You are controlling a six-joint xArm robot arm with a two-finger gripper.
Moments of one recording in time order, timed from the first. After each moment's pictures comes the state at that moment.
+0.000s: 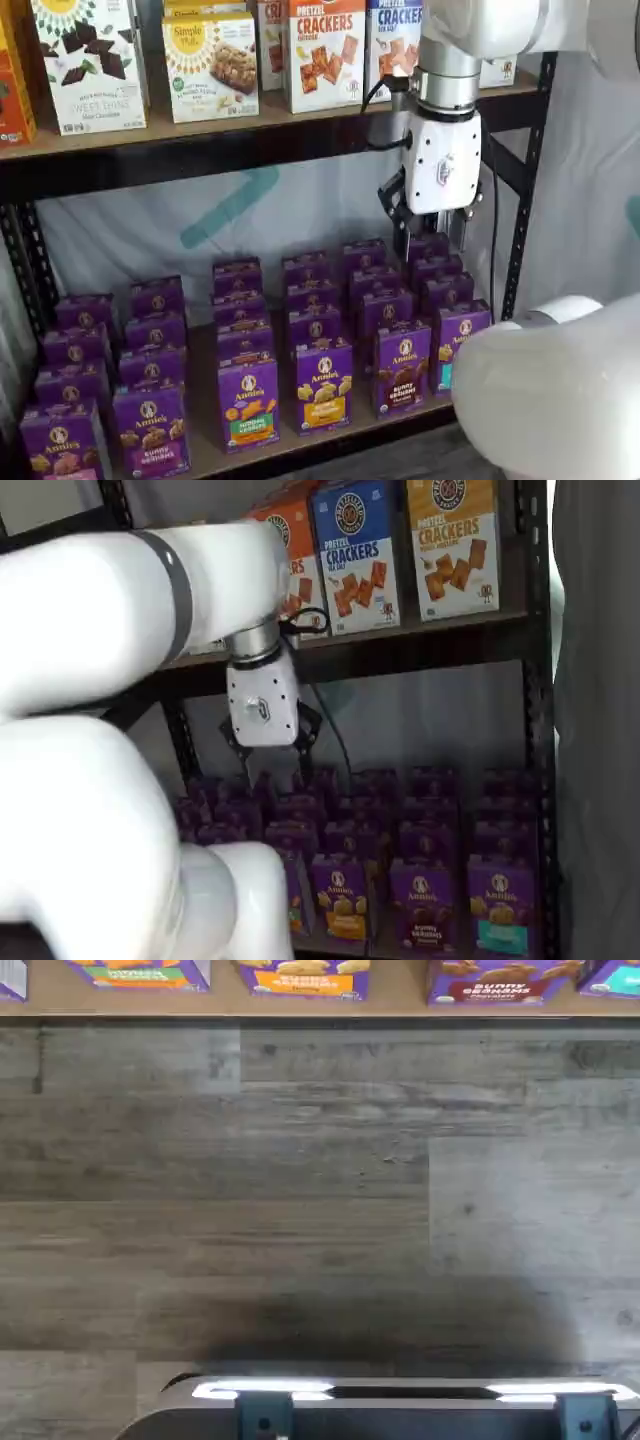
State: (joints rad) arm 0.13 -0.91 -0.52 0.03 1.43 0.14
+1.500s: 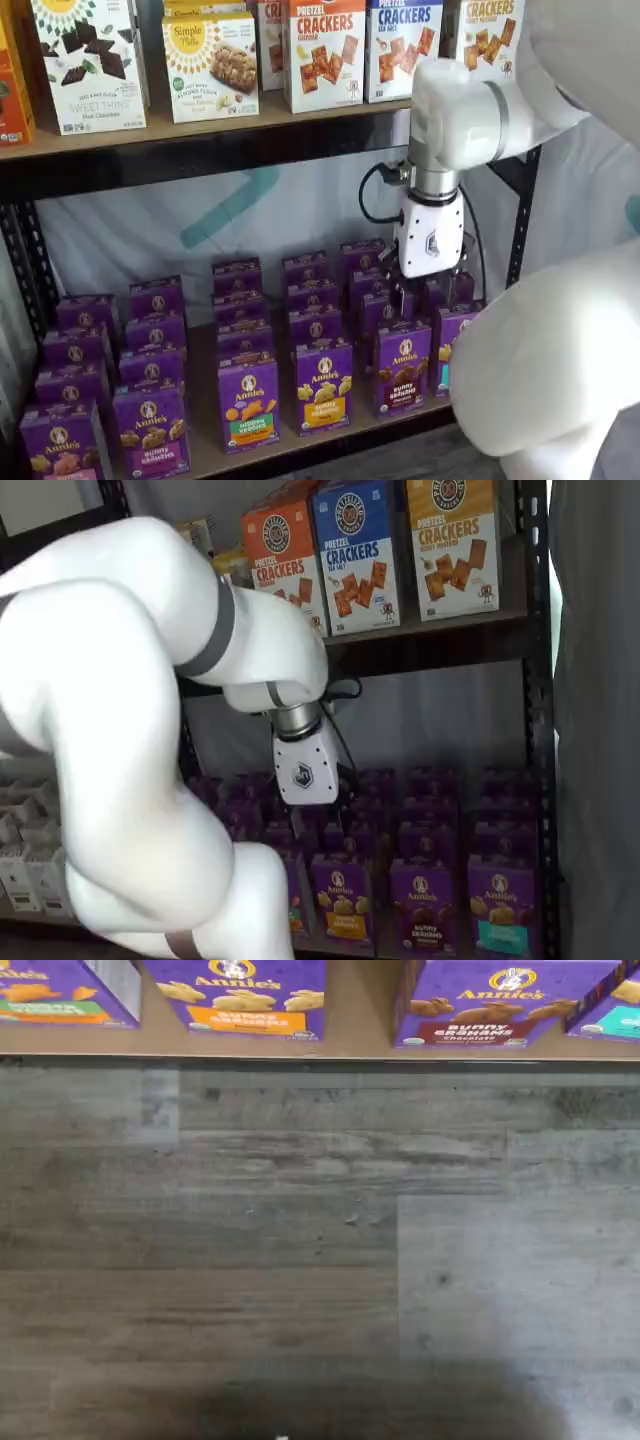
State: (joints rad) arm 0.04 -0.61 -0.34 -0.03 0.91 0.07
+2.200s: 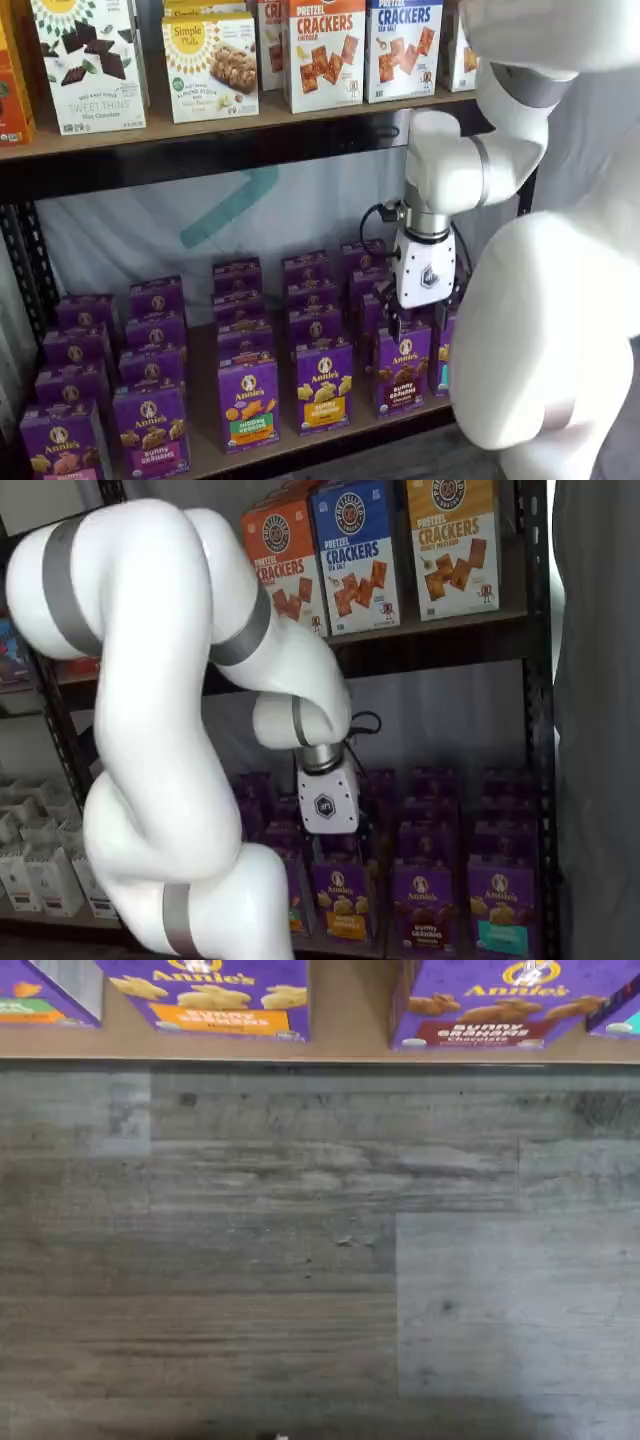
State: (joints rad) arm -0.02 -0.27 -0.36 -0.03 0.62 0.01
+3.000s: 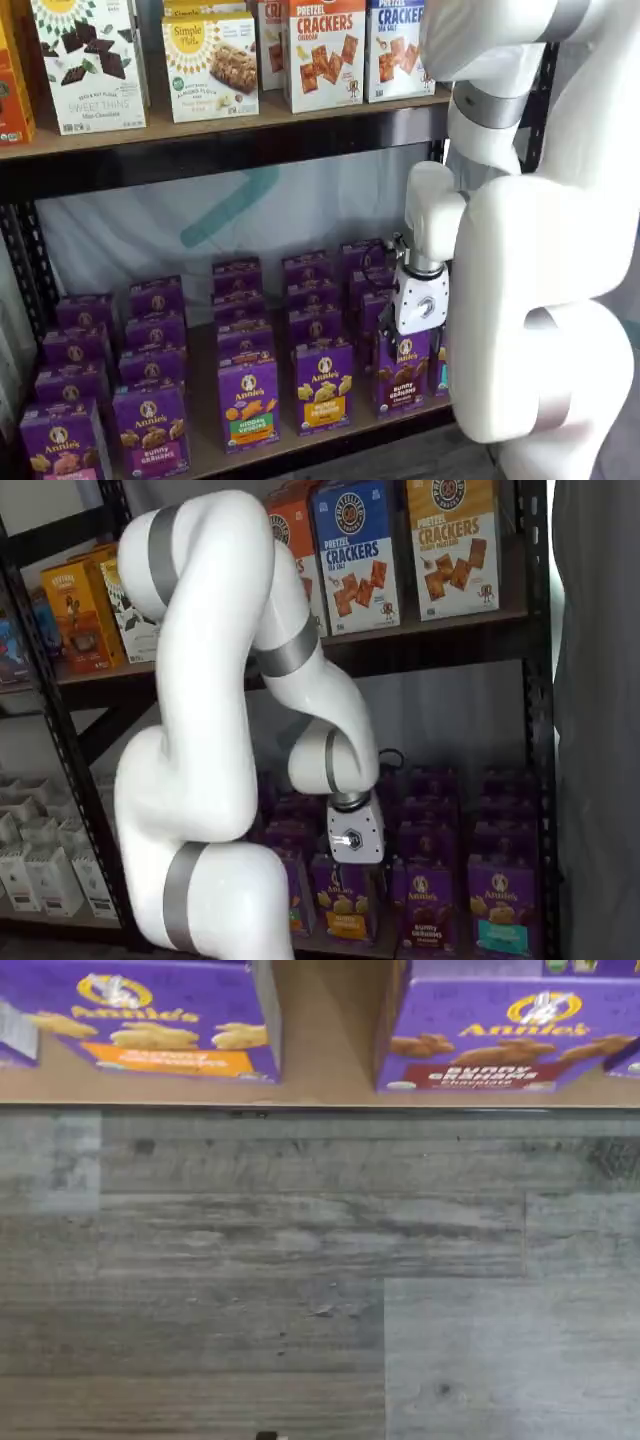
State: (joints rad) arm -0.09 0.15 -0.48 -0.07 0.29 -0.02
